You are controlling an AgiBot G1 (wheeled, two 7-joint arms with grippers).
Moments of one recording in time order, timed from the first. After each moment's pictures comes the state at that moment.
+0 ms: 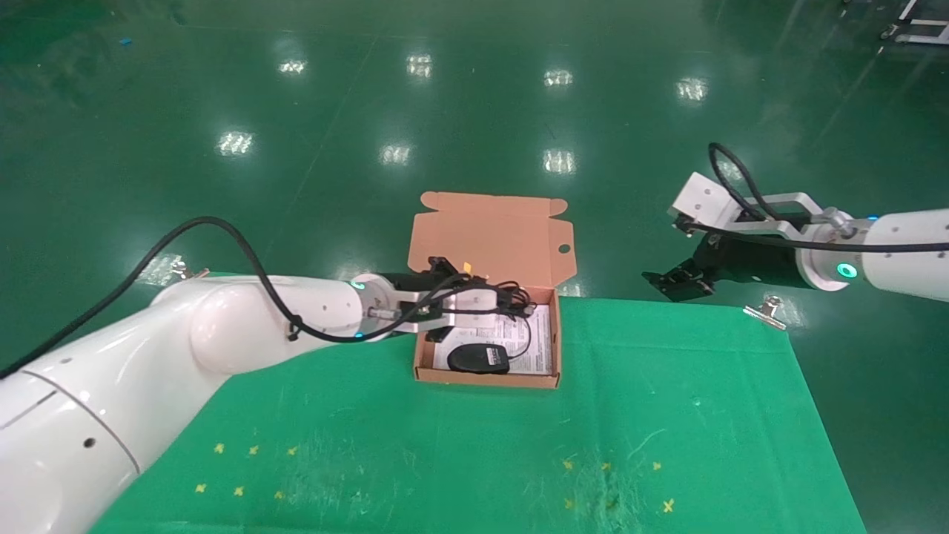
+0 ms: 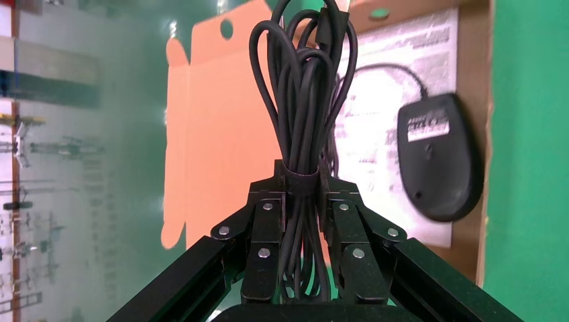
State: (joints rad) left arm -1.57 1.37 1.12 -0.66 1.83 0.56 0.00; right arm 1.68 -0.92 -0.89 0.77 -1.72 -0.85 0.35
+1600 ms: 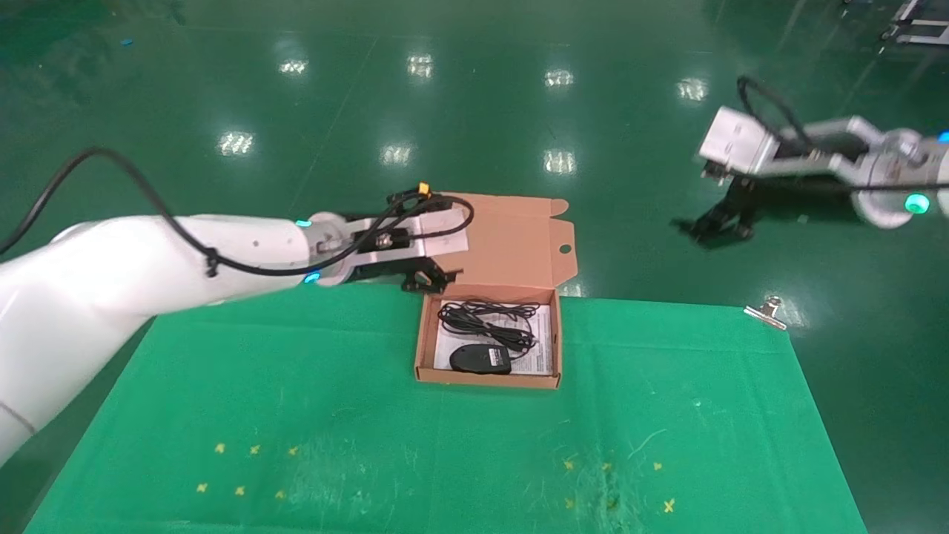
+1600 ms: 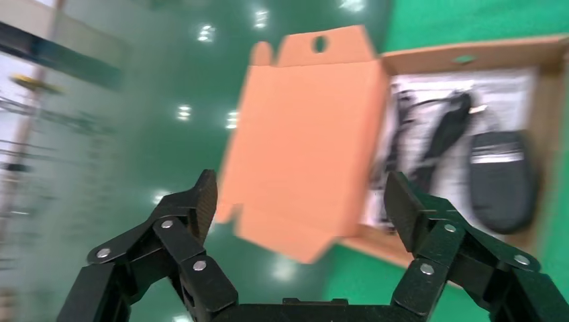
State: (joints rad) left arm -1.63 1.22 1.08 -0.79 1.63 0.61 -0.09; right arm 1.74 -0.84 -0.84 0.94 -1.73 -0.95 0.35
